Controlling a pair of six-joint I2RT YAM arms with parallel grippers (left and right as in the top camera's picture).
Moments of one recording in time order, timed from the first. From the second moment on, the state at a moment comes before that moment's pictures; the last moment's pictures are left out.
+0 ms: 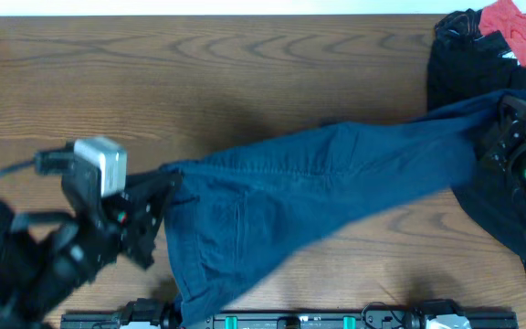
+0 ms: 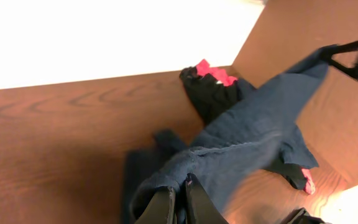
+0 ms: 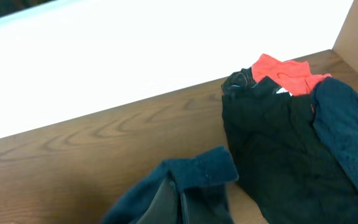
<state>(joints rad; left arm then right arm) -0.02 0.88 1.63 -1.18 0.65 -0.11 0.09 1.06 1.71 -1.10 0.13 0.33</state>
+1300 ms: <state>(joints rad) 0.12 1.75 1.65 -1.24 0.82 -0.15 0.08 1.70 1.76 -1.07 0.18 0.22</state>
